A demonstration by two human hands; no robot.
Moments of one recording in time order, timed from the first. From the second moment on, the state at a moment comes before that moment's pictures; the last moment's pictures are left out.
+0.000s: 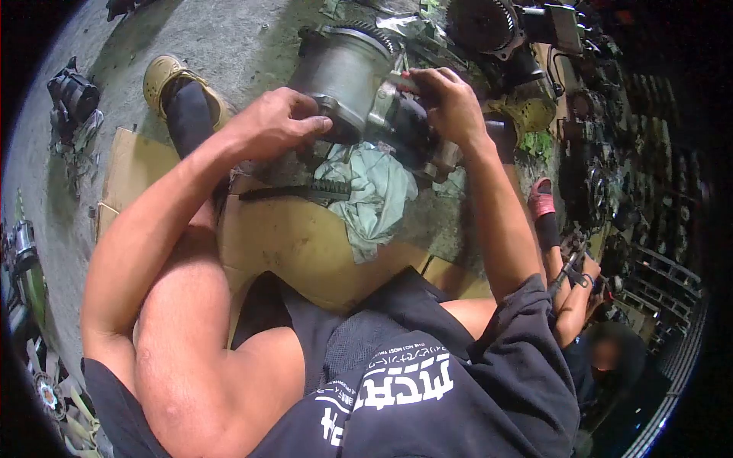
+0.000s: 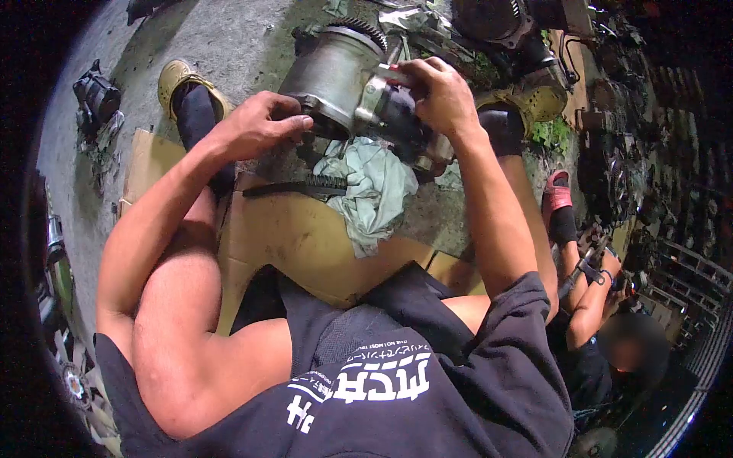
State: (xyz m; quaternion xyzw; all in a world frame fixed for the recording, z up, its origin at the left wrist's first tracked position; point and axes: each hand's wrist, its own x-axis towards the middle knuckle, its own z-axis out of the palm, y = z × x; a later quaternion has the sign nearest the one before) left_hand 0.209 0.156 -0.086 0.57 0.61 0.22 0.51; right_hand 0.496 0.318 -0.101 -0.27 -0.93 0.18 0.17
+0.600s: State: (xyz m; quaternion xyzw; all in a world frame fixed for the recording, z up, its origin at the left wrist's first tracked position) left_hand 0.208 0.153 -0.085 0.57 0.60 0.23 0.52; right_hand 0.505 0.320 -0.095 -0.31 -0.92 0.19 0.13
